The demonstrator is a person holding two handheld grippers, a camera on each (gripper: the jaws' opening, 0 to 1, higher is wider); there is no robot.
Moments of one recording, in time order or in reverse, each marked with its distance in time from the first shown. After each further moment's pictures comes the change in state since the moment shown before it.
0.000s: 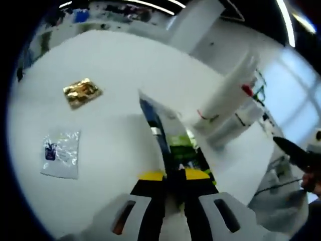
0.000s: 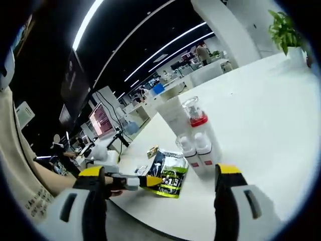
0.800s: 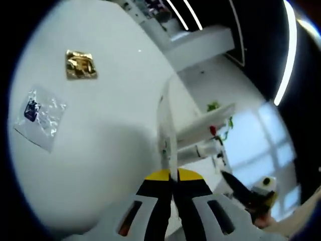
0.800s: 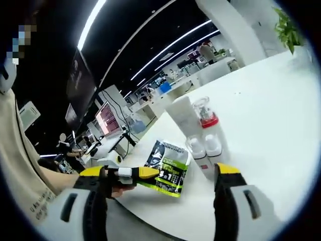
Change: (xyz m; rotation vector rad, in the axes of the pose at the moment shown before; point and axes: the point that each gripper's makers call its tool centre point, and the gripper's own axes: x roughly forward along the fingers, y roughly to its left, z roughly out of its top) left arm -0.025 -0.032 0.029 -0.513 -0.107 -0.420; right arm 0.005 0.010 0.003 0.005 0.006 0.051
